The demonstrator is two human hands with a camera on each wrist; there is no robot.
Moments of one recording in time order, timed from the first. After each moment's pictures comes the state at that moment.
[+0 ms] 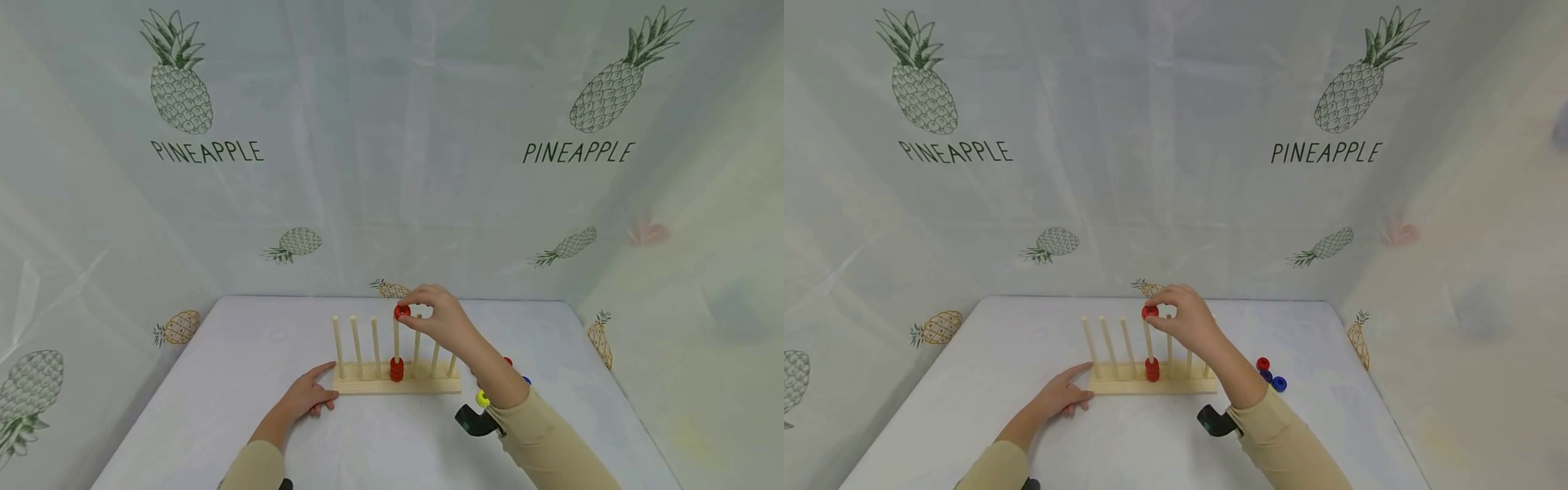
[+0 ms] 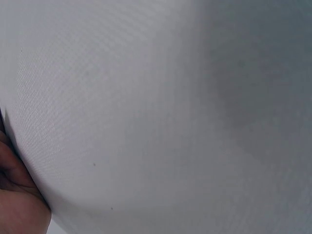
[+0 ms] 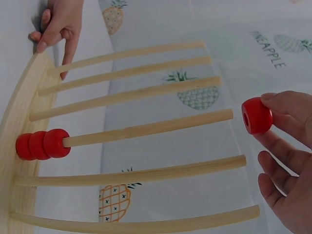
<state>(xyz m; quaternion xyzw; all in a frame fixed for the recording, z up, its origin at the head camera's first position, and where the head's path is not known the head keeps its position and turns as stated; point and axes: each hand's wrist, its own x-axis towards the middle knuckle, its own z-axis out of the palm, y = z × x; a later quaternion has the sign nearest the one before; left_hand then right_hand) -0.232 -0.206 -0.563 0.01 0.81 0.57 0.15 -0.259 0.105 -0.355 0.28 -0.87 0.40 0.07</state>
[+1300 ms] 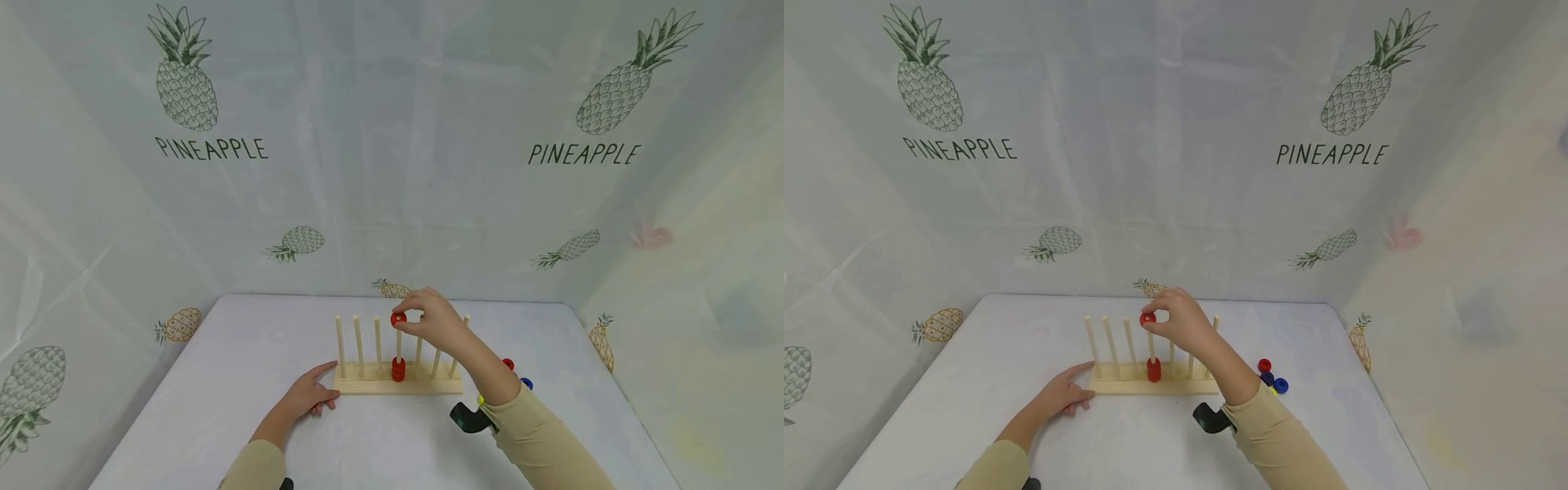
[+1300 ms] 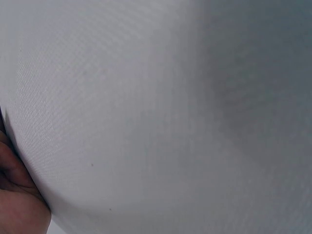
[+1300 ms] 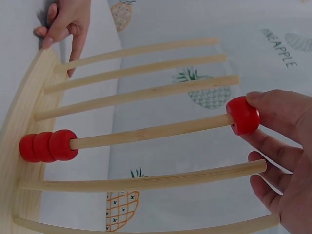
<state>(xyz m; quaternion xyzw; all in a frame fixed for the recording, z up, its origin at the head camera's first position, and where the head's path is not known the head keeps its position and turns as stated) -0.232 -0.207 -0.564 0.01 0.82 0.56 0.14 -0.269 0.091 -0.362 0.30 -0.89 0.34 0.04</state>
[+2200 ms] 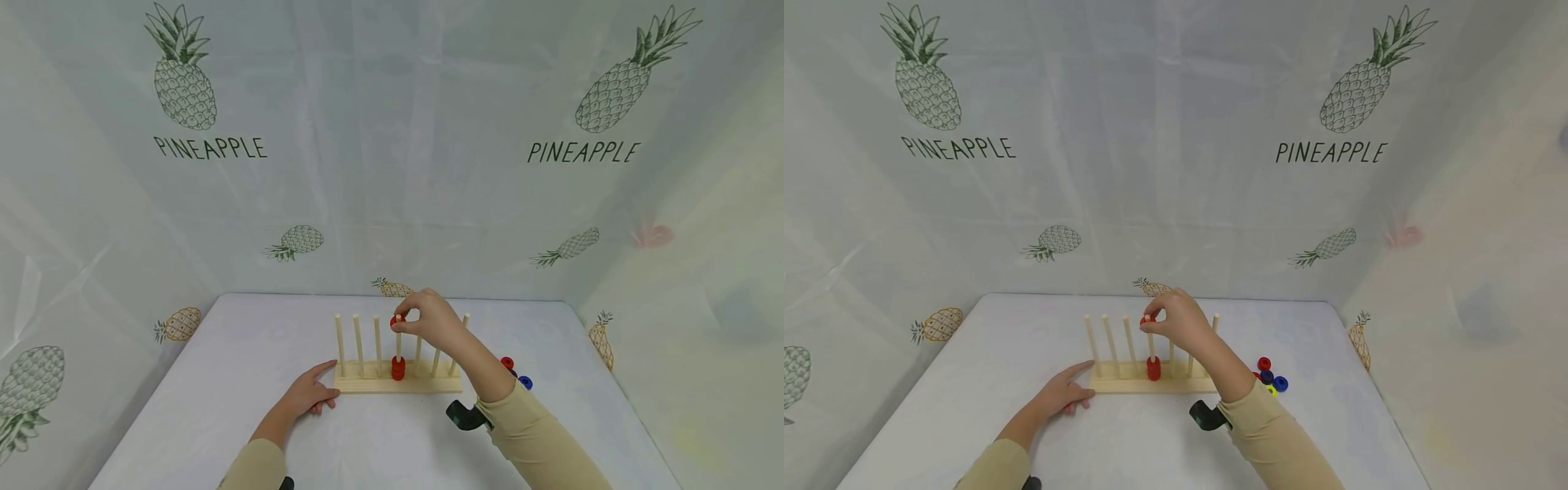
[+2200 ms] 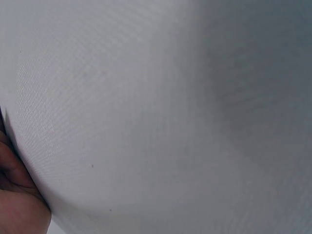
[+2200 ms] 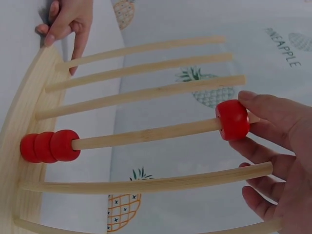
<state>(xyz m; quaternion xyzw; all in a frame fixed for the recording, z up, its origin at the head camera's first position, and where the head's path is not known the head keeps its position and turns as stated) -0.232 -0.209 -0.563 0.01 0.82 0.56 0.14 -0.274 0.085 -0.366 0.28 -0.91 0.31 0.02</state>
